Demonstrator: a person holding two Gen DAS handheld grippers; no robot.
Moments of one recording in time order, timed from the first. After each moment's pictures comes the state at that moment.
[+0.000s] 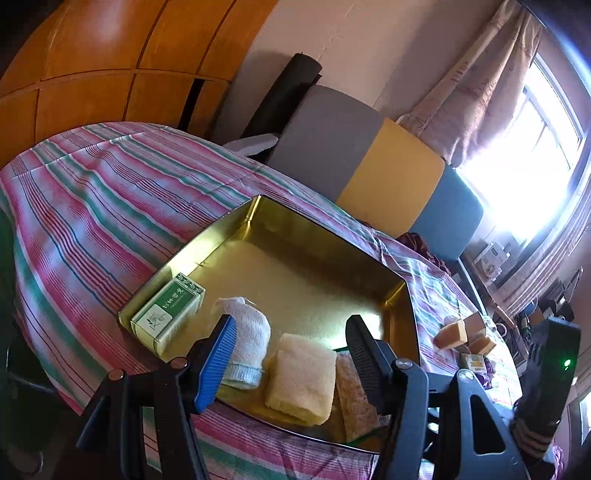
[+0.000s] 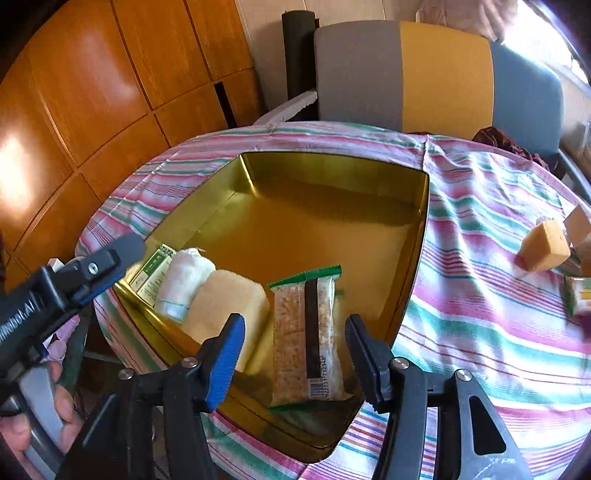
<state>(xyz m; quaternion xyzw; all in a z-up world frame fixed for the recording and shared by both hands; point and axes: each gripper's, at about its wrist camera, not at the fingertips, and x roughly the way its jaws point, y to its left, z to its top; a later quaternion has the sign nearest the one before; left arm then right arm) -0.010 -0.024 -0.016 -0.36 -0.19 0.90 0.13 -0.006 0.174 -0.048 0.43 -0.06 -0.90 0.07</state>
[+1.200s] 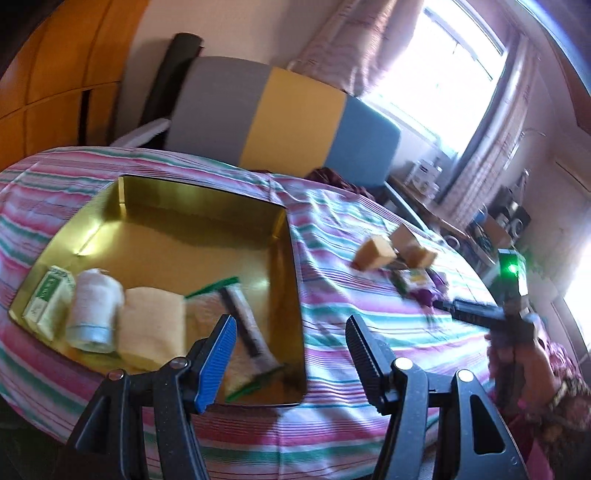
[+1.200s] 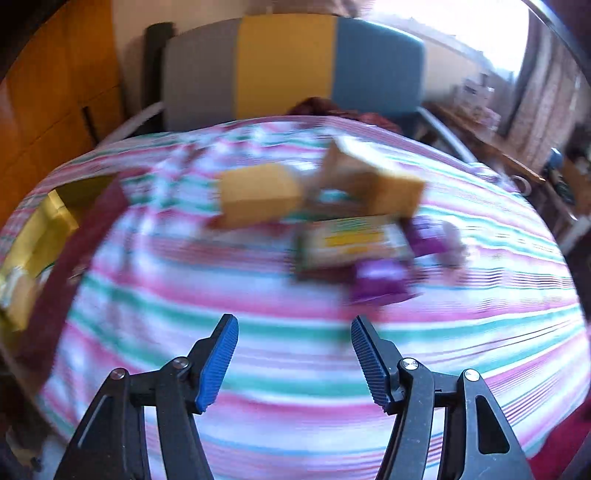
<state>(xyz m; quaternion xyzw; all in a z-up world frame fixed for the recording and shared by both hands) 0.036 0.090 -0.003 -0.38 -0.08 0.87 0.29 0.070 0.464 -0.053 0.45 -0.05 -0.88 -0.16</state>
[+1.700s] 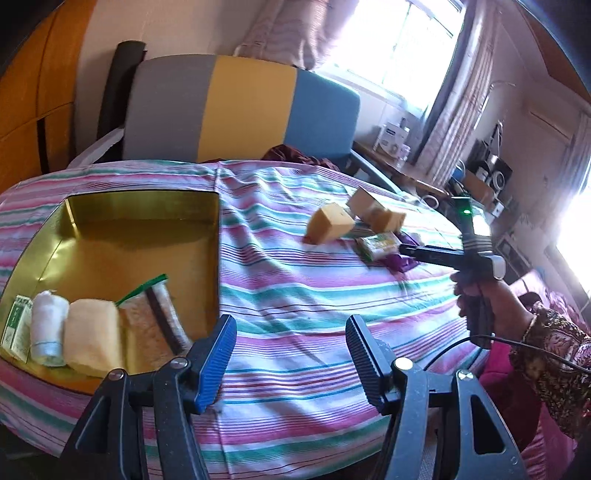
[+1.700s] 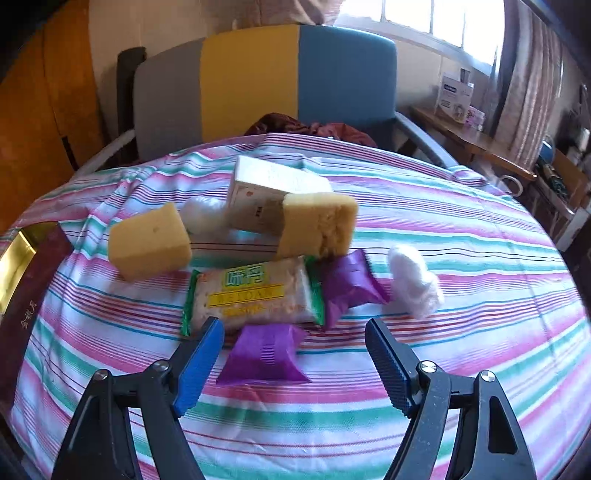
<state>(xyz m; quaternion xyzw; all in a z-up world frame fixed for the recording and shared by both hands) 0.060 0.155 0.001 -0.39 0.00 0.86 0.34 0.047 0.543 -0.080 0.42 -0.08 -0.89 -0.16</state>
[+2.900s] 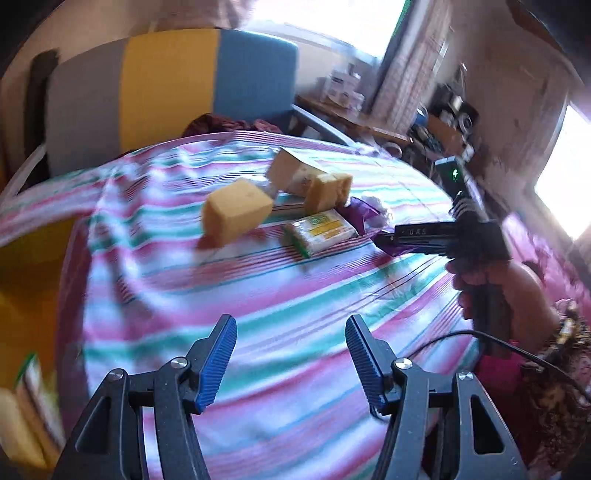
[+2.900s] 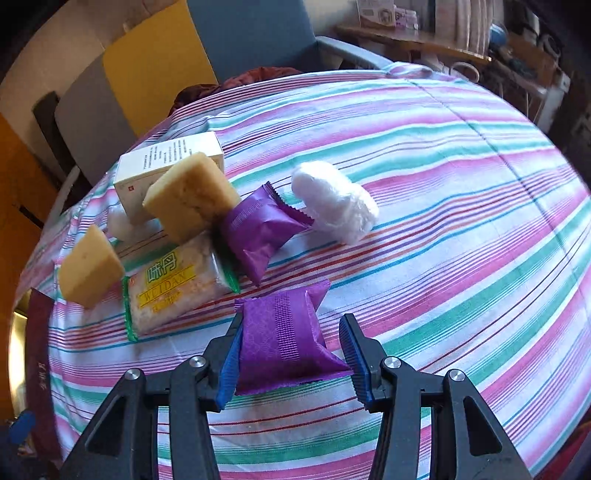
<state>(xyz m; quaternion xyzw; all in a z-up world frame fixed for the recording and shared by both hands) 0.032 0.312 -0.017 -0.42 0.09 0.80 0.42 0.077 0.613 -0.098 0.47 -0.26 -0.81 -0.21</state>
